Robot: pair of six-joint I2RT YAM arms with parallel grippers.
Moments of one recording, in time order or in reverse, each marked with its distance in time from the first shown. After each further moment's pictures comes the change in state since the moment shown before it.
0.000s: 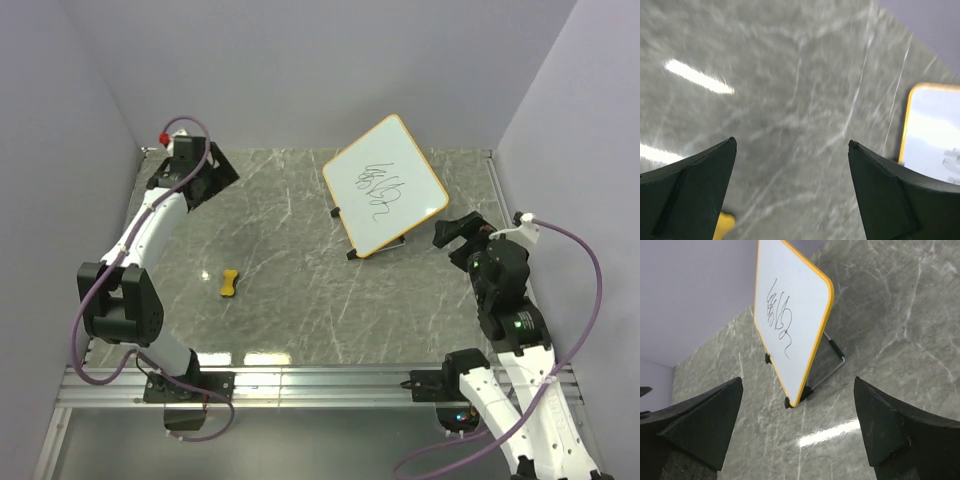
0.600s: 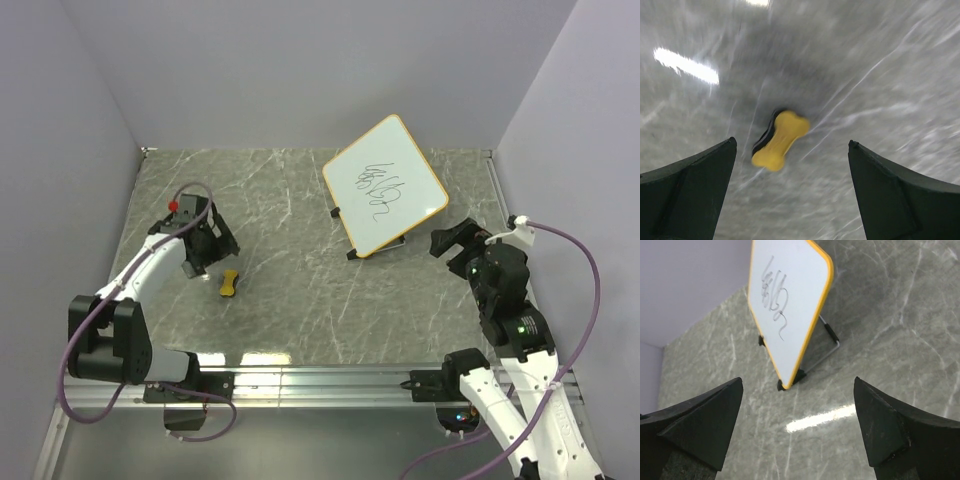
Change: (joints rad) left arm -0.038 -0.225 -0.429 -0.182 0.071 0.001; right arm 0.037 -0.027 0.018 -0.087 -0.008 -0.034
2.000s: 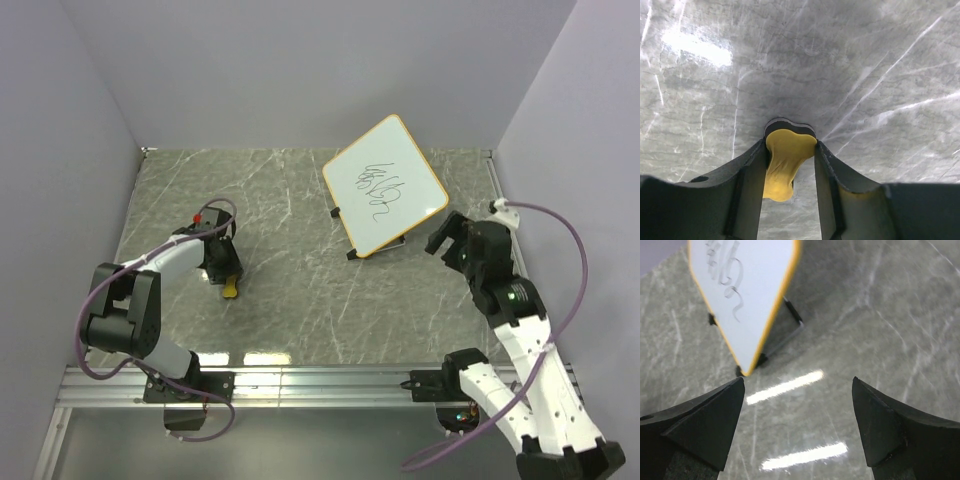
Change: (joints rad) left arm -0.084 0.158 -0.123 0.133 0.022 0.046; right arm -0.003 0.176 0.072 -0.130 0.051 -0.086
